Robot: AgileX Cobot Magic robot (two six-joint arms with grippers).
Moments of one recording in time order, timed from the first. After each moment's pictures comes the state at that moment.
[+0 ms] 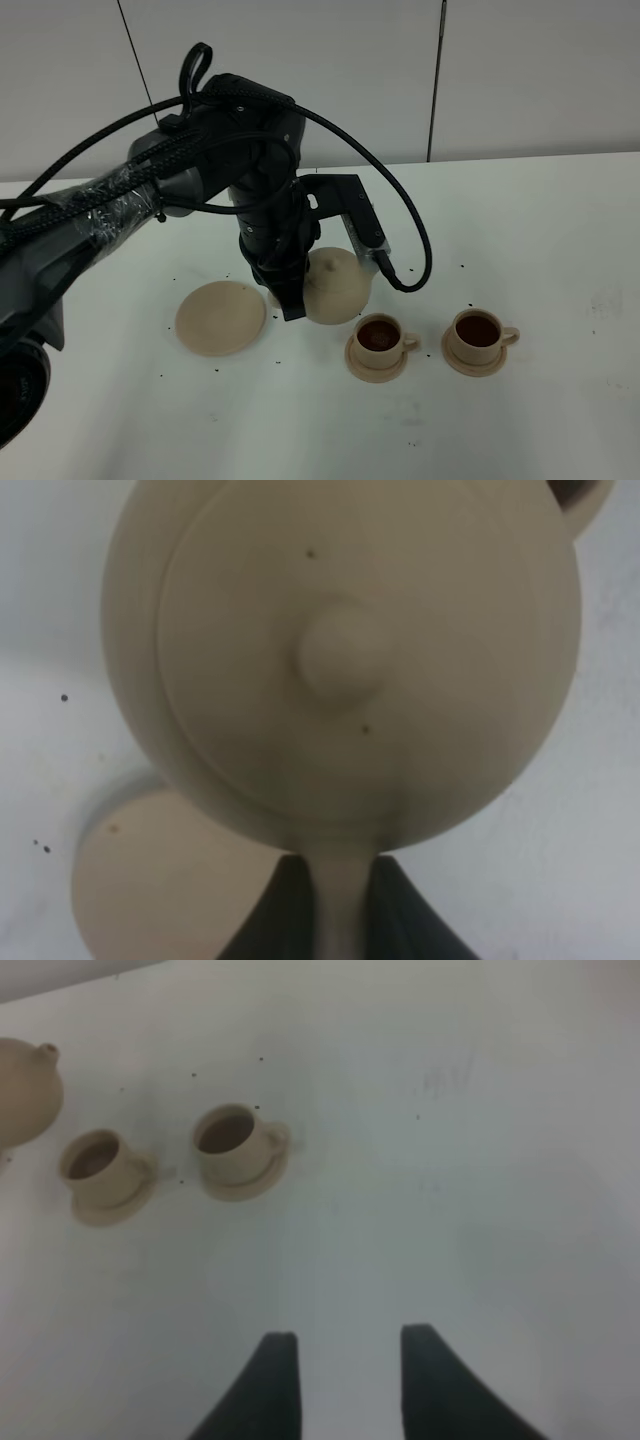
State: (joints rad) left arm -0.55 2.16 -1.87 0.13 1.19 0.74; right arm 0.04 -0.01 -0.48 0.18 1.06 0.05
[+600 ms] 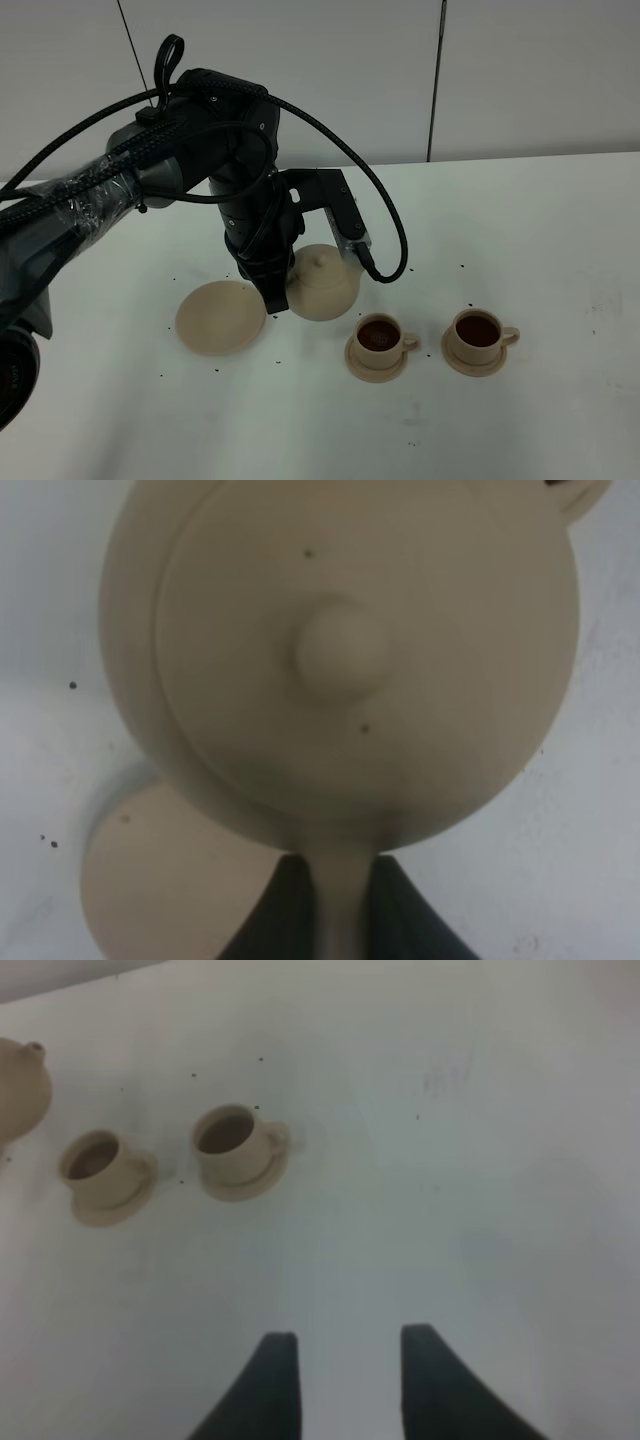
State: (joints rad) left arm -0.51 2.16 -1.87 0.09 1.19 0.80; right arm 0.04 -0.01 -0.48 0.18 1.06 0.05
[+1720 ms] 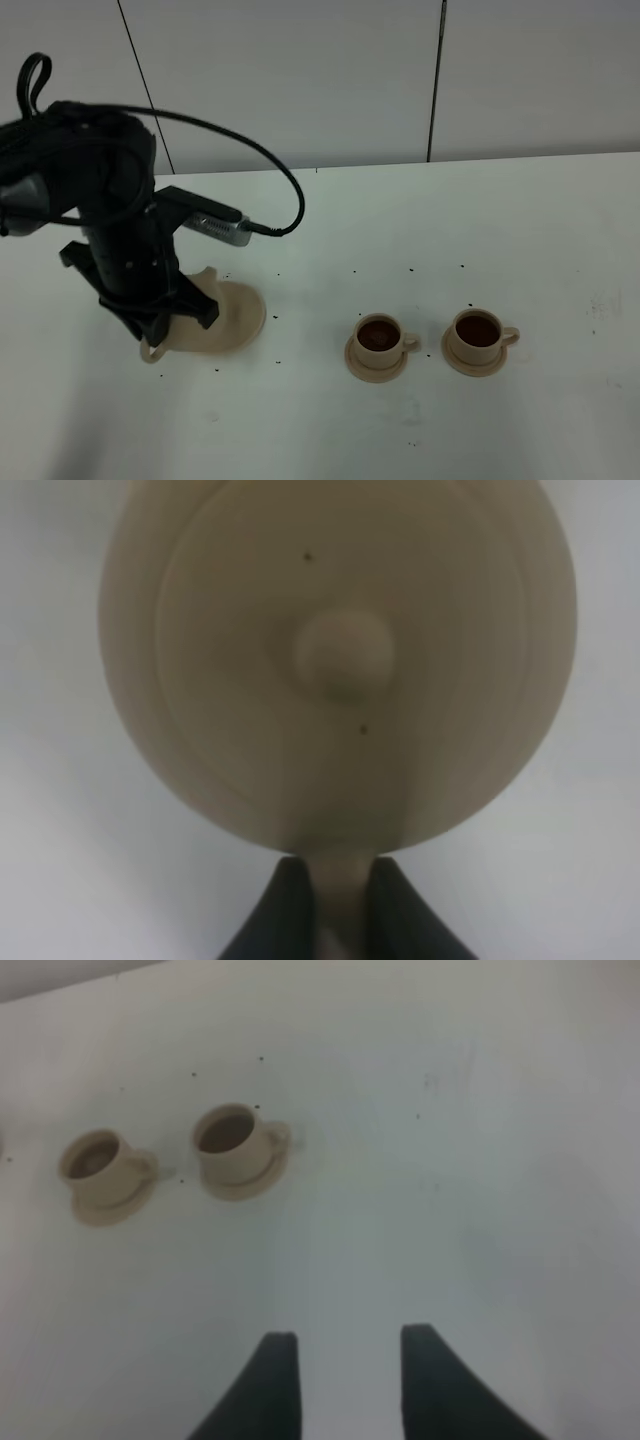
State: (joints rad) left arm -0.32 1.93 -1.45 0.15 1.14 0.09; right arm 0.04 -0.01 -0.48 0.18 1.06 0.05
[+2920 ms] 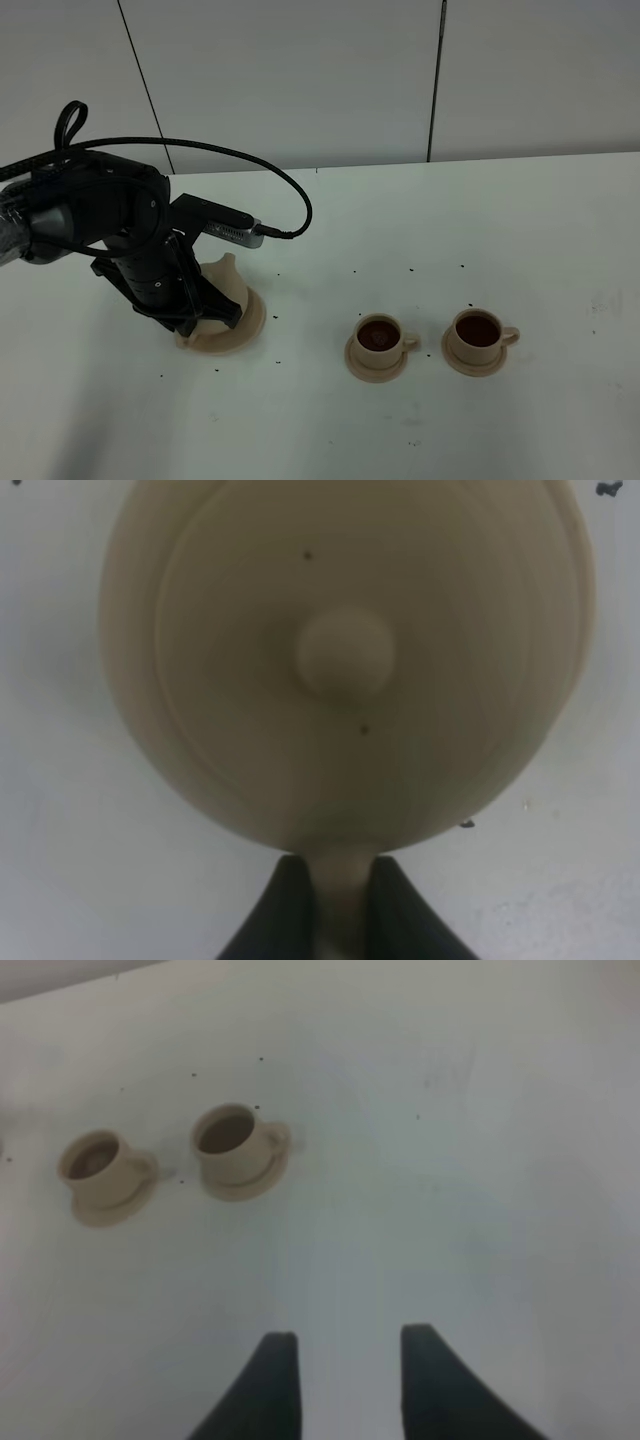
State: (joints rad) left arm -0.32 1.99 -1.36 0.15 0.81 0.05; right arm 0.04 -0.01 -0.48 0.18 1.06 0.05
